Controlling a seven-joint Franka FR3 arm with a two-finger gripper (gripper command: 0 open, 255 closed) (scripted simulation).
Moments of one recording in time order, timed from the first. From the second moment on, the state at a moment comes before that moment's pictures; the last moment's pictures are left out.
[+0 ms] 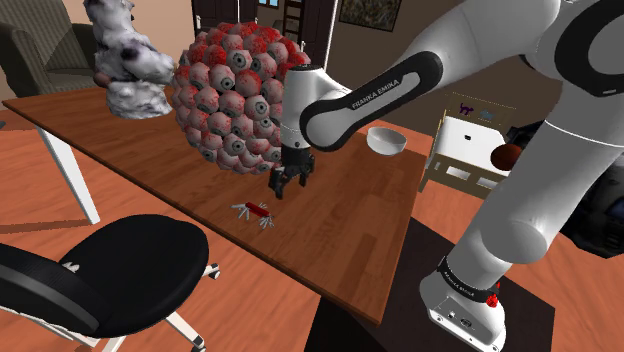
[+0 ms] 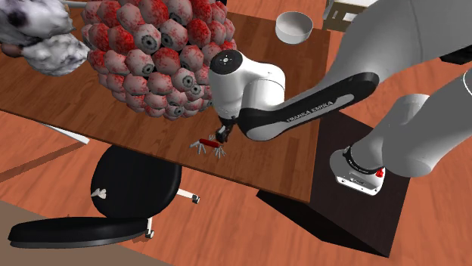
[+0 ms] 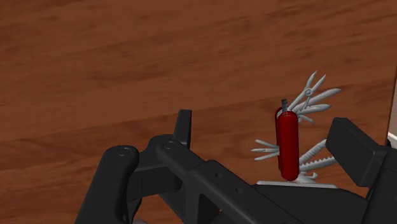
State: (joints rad) arm 0.10 0.02 0.33 -2.30 -0.03 2.31 0.40
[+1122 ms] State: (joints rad) arm 0.18 0.38 0.32 -2.12 -0.19 2.48 0.59
